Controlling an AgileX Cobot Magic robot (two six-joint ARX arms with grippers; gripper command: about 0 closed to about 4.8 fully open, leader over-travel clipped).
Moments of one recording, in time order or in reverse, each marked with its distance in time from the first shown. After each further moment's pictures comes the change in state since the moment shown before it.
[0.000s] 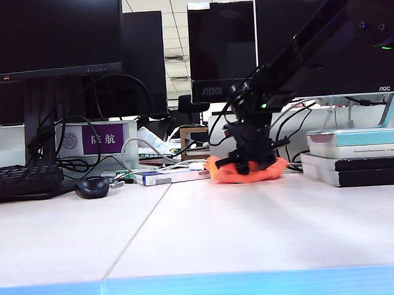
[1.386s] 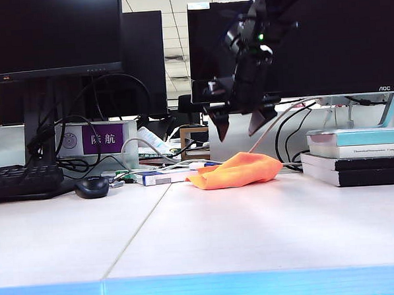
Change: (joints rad) left arm 0.000 0.000 0.000 -0.008 0.000 0.000; right arm 0.035 -0.238 -0.016 -0.261 -0.160 -0.001
